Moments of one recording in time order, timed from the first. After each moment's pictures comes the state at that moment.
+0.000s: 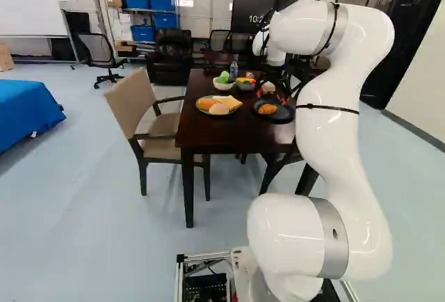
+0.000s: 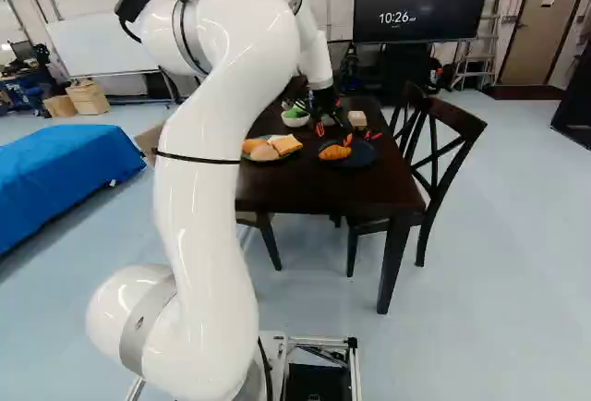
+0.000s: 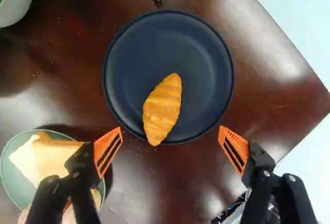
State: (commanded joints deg) arm -14.0 -35.5 -95.9 -11.4 -50.7 41.0
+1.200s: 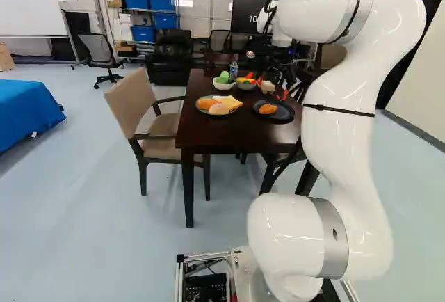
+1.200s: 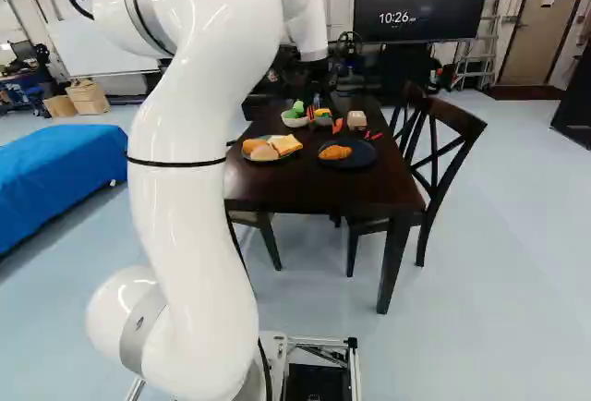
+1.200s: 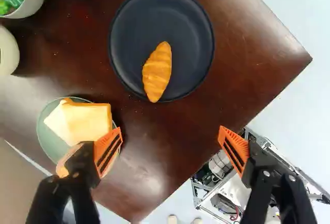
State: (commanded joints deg) arm -14.0 -27.2 -95.2 -3.9 -60.8 41.0
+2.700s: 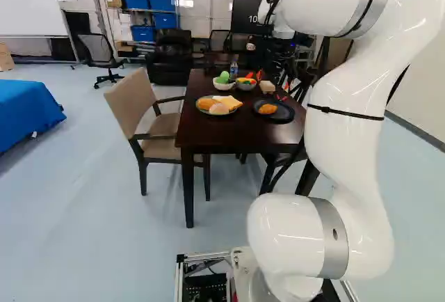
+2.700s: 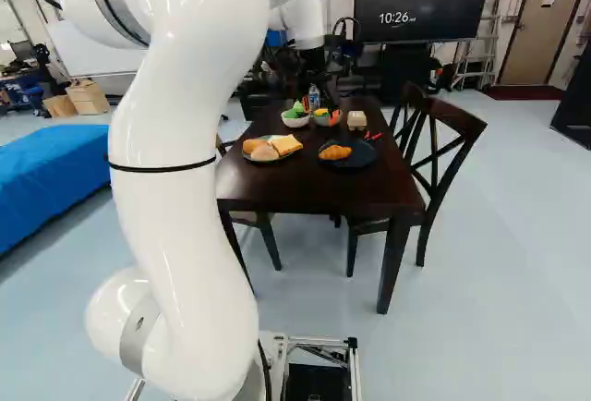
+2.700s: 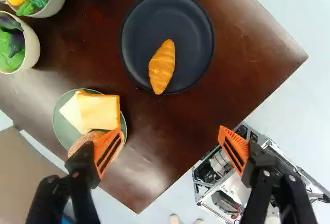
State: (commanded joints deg) arm -13.6 -22.9 -92.4 -3.2 -59.5 39.6
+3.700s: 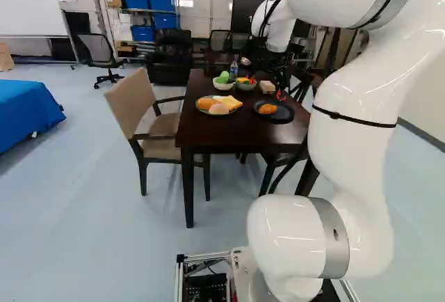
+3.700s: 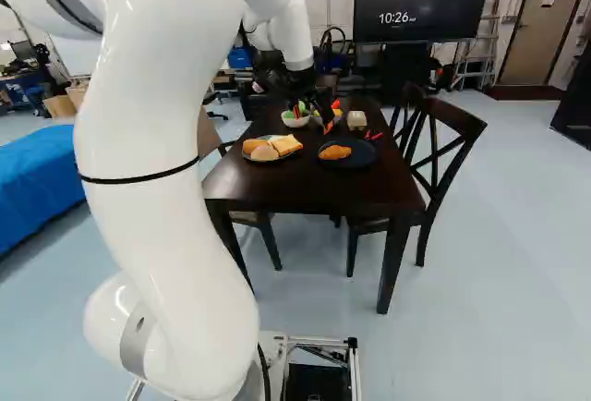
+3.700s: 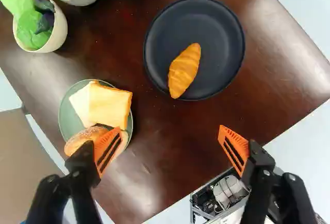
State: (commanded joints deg) arm -11.2 -16.1 -77.3 -2.7 -40.6 32.8
